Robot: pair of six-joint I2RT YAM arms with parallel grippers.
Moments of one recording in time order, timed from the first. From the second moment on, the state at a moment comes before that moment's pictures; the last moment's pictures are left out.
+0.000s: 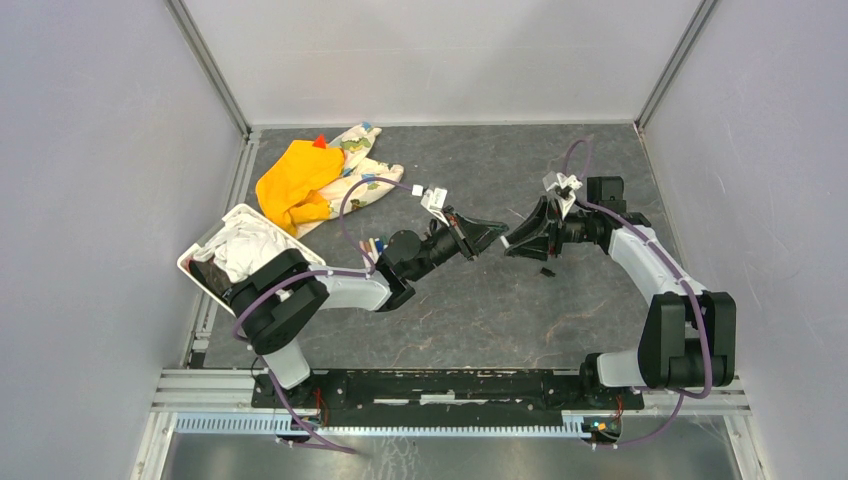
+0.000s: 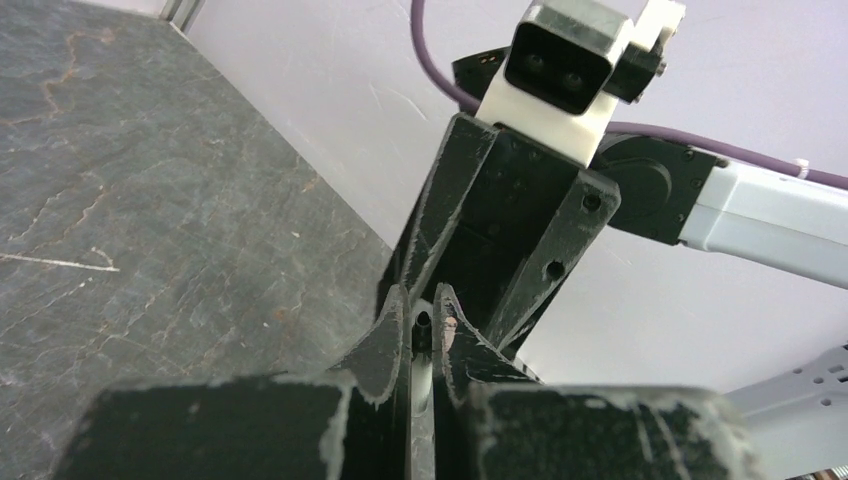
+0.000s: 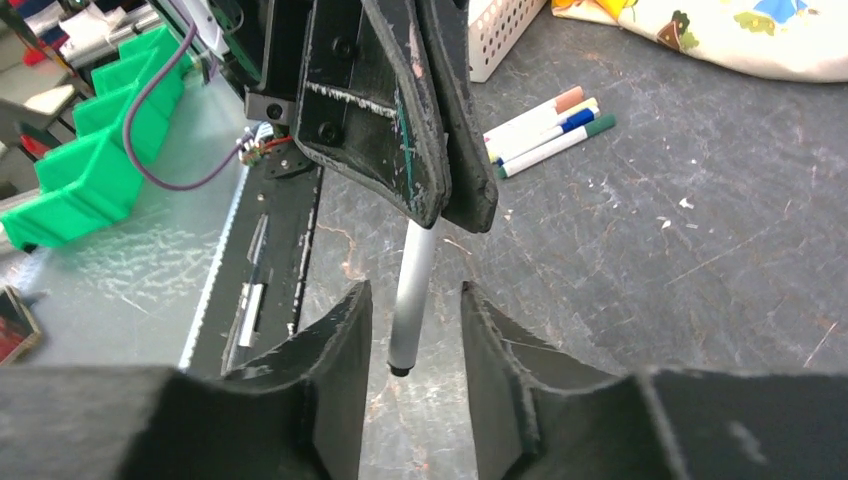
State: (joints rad) left arm -0.93 1.71 0.76 1.19 0.08 -0.77; right arm 0.02 1.38 0.88 -0.44 -1.52 -0.62
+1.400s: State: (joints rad) left arm -0.97 1.65 0.70 1.23 -0.01 -0.76; right arm 0.04 1.37 0.90 -0.51 -1.36 -0.65
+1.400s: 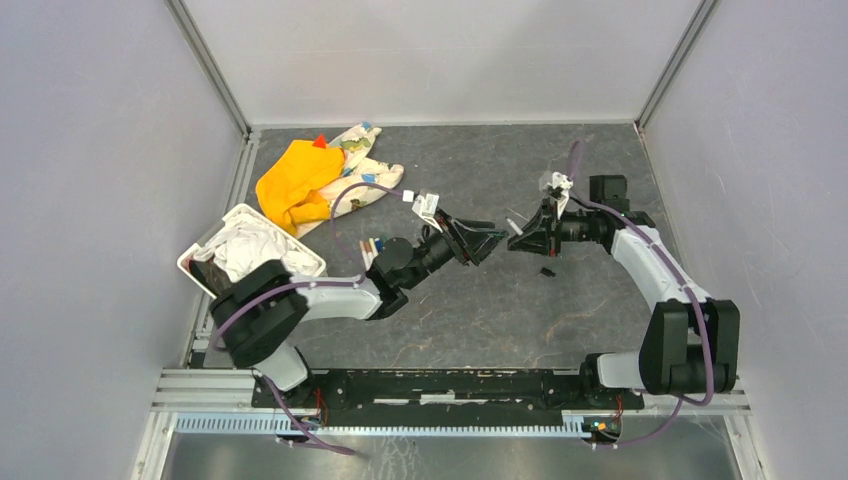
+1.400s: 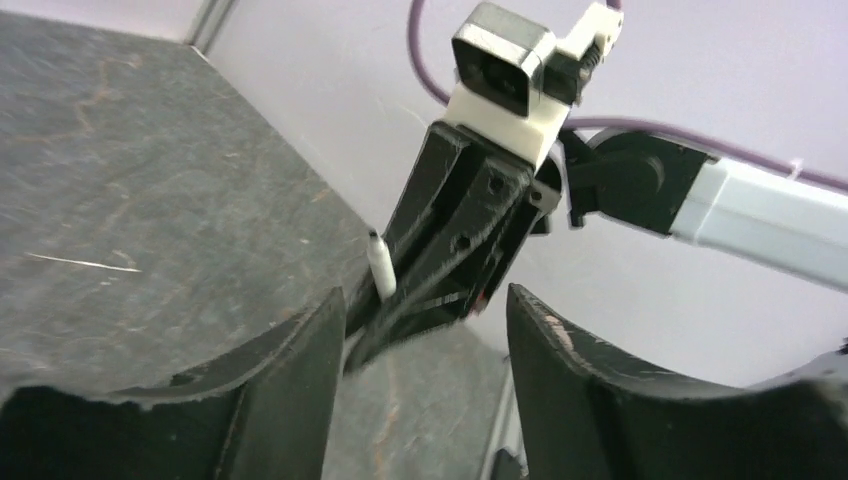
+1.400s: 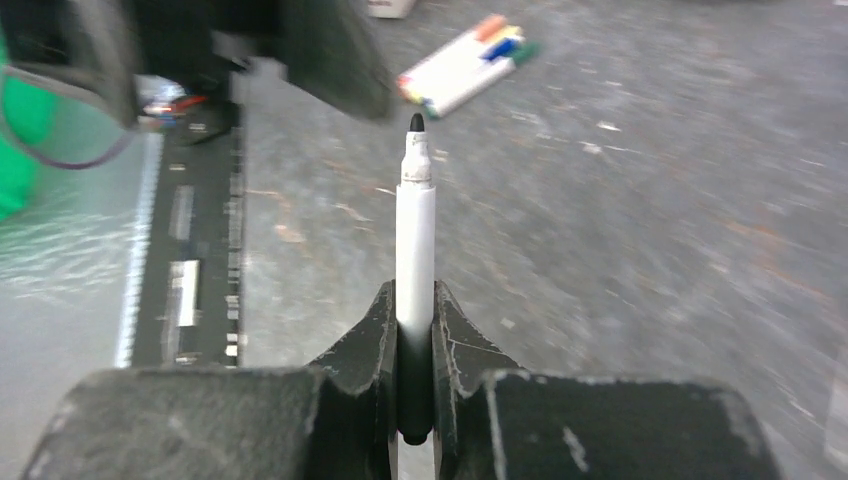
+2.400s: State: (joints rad) left arm -1.00 2.23 1.62 -0.02 0.55 0.50; right arm -0.48 1.28 0.96 -0.68 -1.00 -1.00
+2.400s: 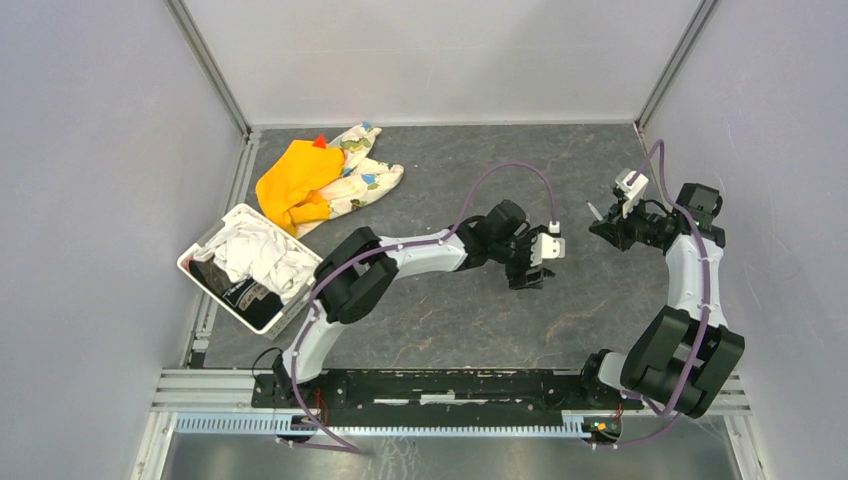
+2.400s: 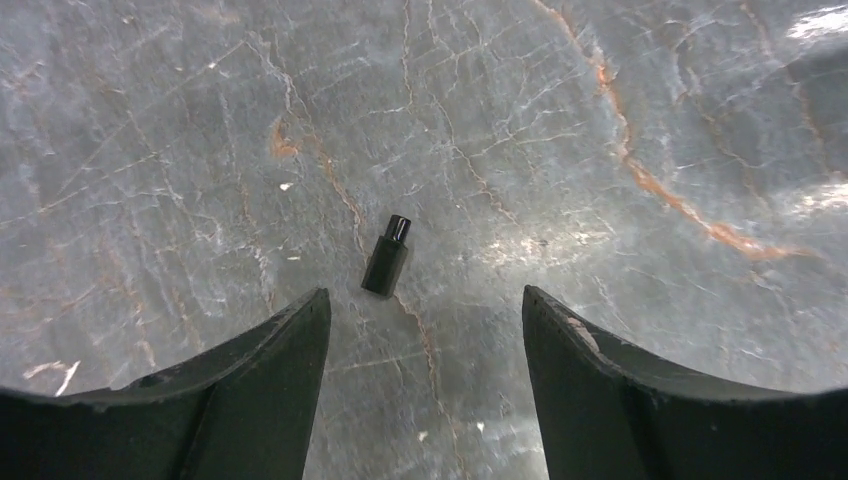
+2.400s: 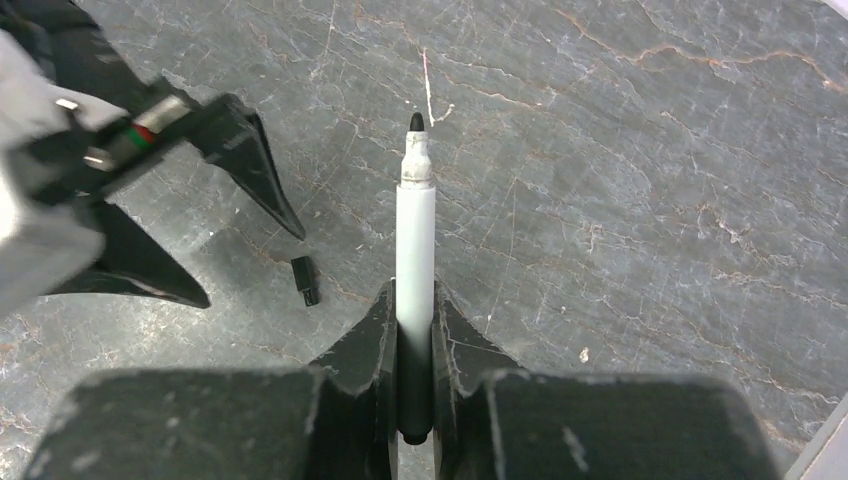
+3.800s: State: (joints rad) left arm -0.98 2.44 1.87 -0.16 0.58 0.45; right arm -0.51 1.31 0.98 -0.78 -1.08 -1.09
